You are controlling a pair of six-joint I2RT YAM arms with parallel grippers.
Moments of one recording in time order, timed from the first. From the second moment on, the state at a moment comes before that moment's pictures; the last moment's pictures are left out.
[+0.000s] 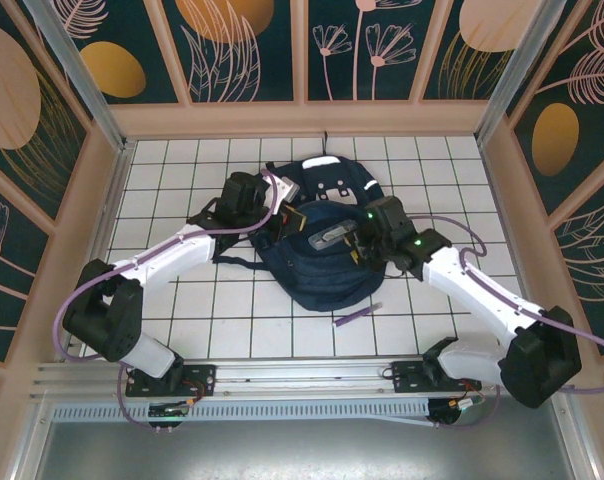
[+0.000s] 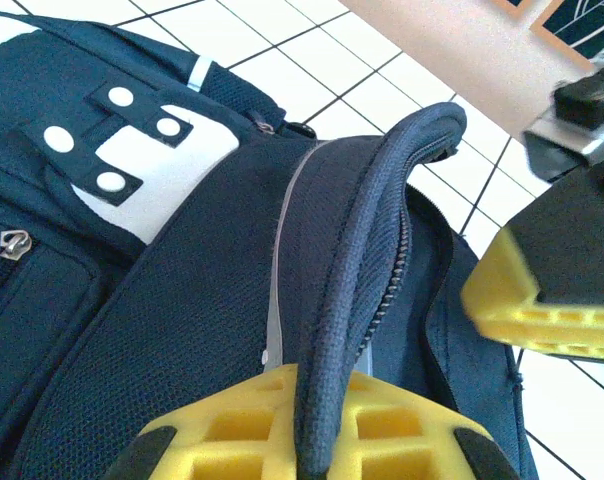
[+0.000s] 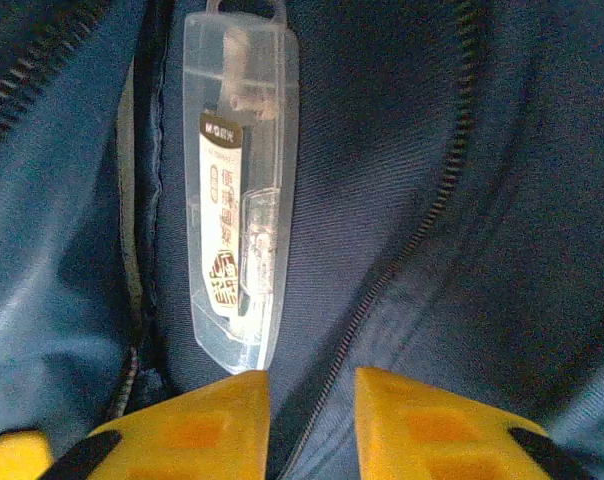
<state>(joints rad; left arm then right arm) -0.56 1.54 1.01 -0.03 0.54 -0.13 0.60 1.23 0.84 -0.47 -0.15 1.53</state>
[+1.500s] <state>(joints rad) -0.54 1.51 0.97 0.08 0.54 -0.28 0.64 1.64 0.93 0.05 -0.10 0.78</state>
